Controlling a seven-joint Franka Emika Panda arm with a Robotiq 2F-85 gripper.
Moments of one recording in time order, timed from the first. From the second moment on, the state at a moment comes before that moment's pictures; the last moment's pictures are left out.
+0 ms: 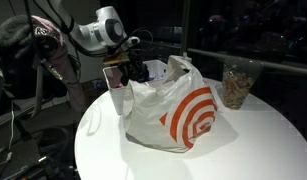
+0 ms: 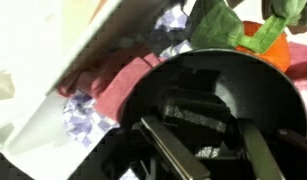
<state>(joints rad) 0.40 0.53 -0.01 -1.80 -0.41 2.57 0.20</state>
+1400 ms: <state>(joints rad) 0.10 0.16 -0.01 -2.23 -0.15 2.55 0.19</state>
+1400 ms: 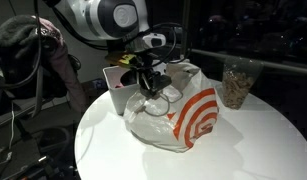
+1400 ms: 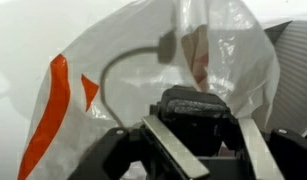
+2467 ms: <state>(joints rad) 0.08 0.03 0.07 -2.17 0.43 2.30 -0.22</state>
